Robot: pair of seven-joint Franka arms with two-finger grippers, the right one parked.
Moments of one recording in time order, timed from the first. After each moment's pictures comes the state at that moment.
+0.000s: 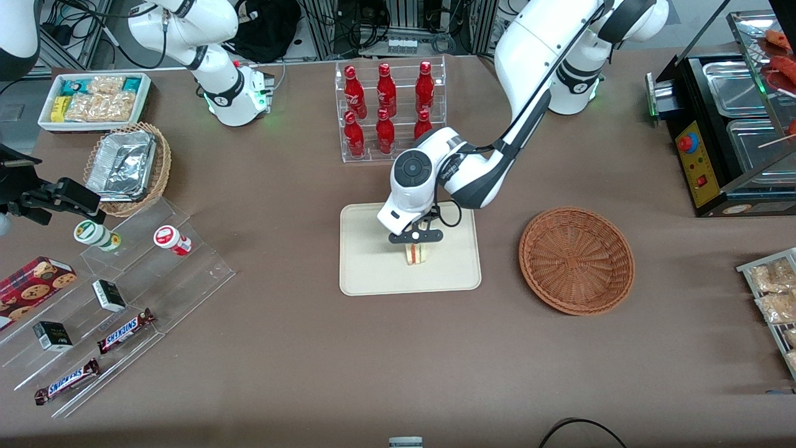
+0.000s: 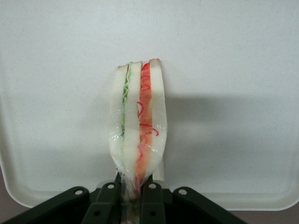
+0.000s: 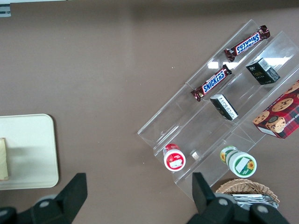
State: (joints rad) arm -0.62 0.64 -0.22 -1.64 0.07 2.20 -0.89
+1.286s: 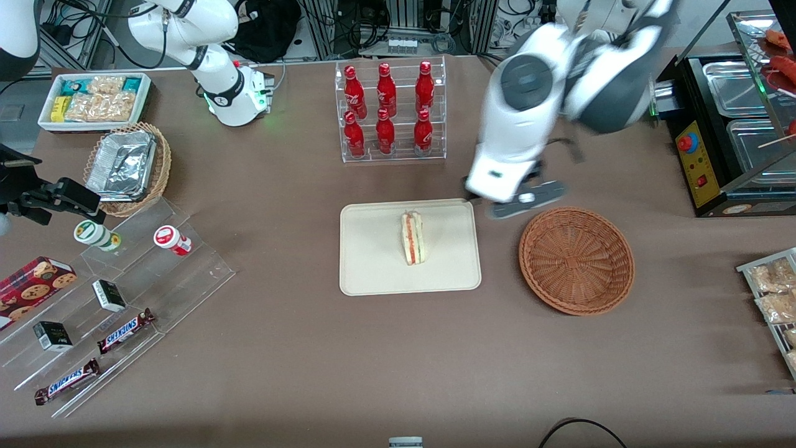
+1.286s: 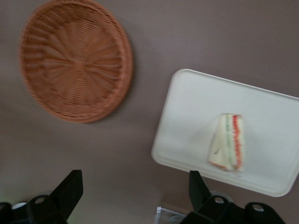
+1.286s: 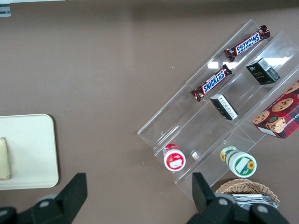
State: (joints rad) arm -0.36 0.15 -0.19 -1.59 0.08 1.61 -0.85
